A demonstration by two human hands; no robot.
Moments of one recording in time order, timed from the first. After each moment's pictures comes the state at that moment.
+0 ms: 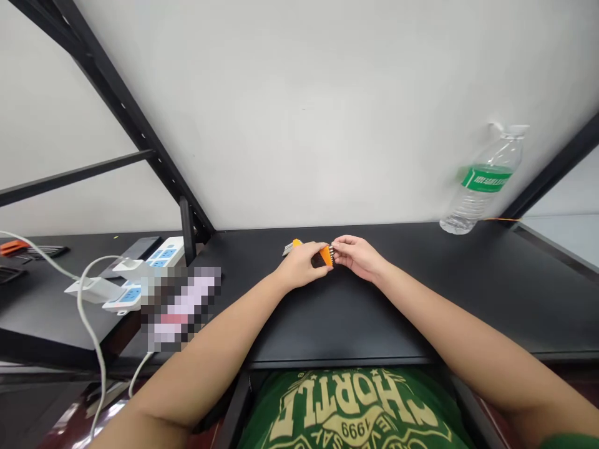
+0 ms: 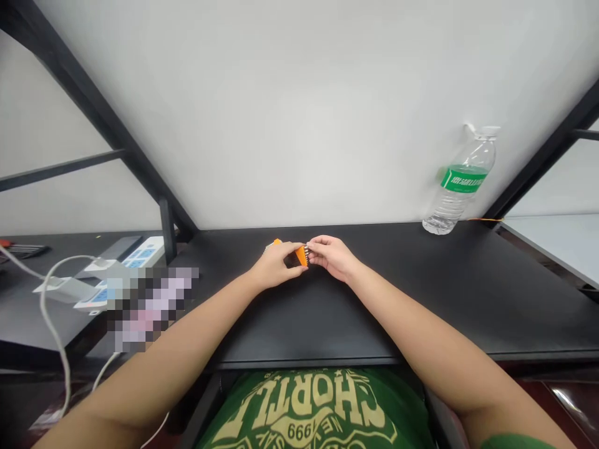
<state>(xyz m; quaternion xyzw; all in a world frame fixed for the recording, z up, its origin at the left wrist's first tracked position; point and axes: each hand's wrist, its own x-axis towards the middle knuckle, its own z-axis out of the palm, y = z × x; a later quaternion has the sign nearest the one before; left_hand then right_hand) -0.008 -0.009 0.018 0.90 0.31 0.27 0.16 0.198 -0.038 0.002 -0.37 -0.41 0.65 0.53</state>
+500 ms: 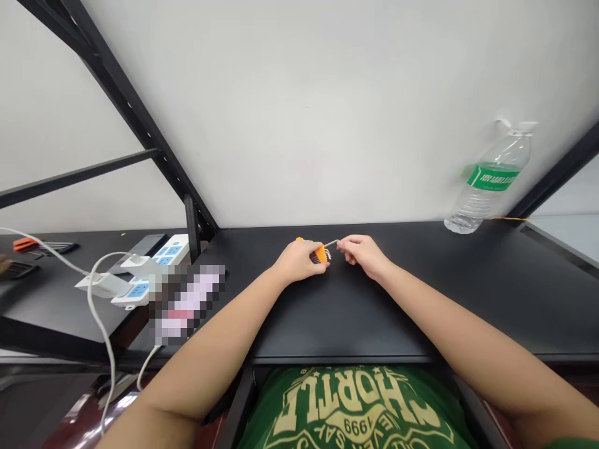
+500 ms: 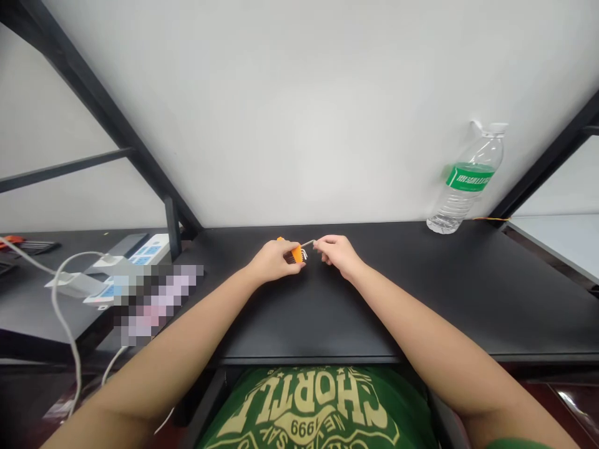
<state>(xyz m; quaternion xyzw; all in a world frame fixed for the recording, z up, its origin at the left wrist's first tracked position) -0.015 -0.007 0.030 0.90 0.37 0.19 0.12 0.205 -0.037 0.000 -0.52 -0.51 0.48 0.49</state>
